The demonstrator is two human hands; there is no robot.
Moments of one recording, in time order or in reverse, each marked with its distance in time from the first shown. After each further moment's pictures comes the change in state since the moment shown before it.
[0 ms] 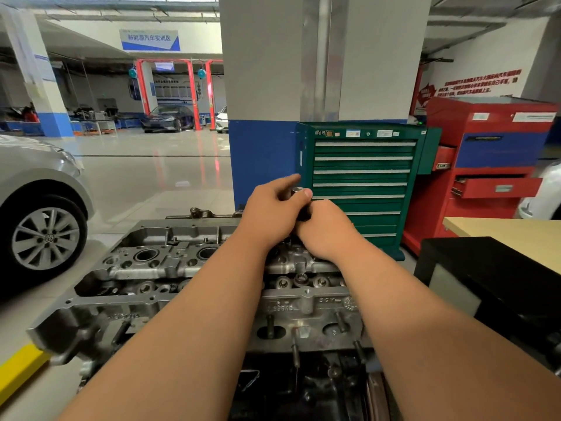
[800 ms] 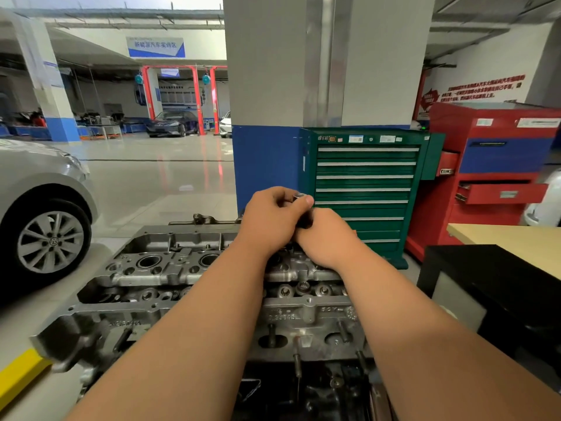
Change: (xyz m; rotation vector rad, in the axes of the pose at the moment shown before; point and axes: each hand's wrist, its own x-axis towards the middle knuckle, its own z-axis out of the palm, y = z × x) left_hand 0.003 -0.003 -0.001 0.041 0.064 0.015; right_hand 0.002 0.003 0.001 -0.007 -0.016 0.008
